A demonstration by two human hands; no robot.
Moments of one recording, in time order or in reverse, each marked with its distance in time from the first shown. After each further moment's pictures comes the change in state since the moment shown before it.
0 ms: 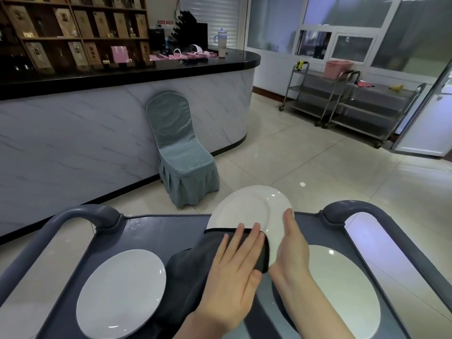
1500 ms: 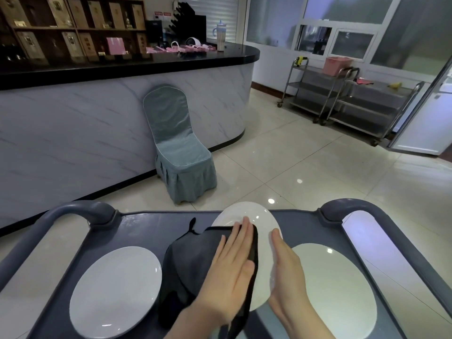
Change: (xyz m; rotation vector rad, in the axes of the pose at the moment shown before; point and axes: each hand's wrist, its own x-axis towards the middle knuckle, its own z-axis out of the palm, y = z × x) left_hand 0.009 -0.002 0.005 -0.238 -0.149 -0.206; right_hand -0.004 0.026 -0.029 -0.267 -0.103 -0.021
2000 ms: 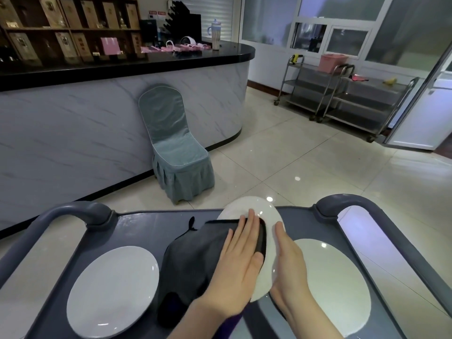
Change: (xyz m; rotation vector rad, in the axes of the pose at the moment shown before) left_hand 0.010 0.017 0.007 -0.034 -0.025 0.033; right_hand 0.003 -0.007 -0.009 0.002 0.082 -0.050
